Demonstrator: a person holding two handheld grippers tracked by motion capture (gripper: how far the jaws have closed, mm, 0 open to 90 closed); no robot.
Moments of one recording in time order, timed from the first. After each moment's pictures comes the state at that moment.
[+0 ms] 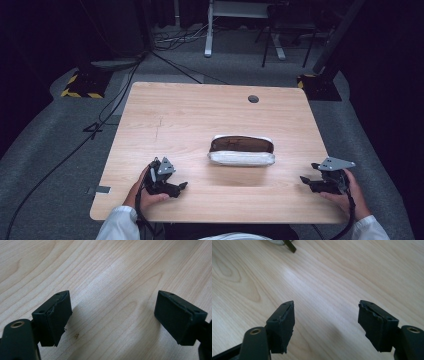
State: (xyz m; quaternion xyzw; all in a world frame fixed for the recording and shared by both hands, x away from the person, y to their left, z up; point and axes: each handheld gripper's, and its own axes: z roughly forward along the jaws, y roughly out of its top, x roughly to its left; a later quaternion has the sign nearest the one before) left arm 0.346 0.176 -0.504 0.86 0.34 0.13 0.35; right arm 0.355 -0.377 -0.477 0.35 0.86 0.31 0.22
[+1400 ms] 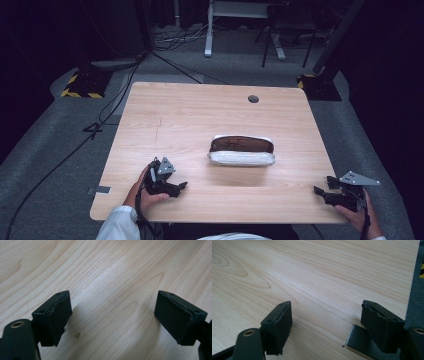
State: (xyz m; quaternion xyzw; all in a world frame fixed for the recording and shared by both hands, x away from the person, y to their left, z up) left arm 0.346 0.176 -0.505 0.86 0.34 0.13 0.35; right arm 0.320 -0.427 -0.505 0.44 0.80 0.36 0.20
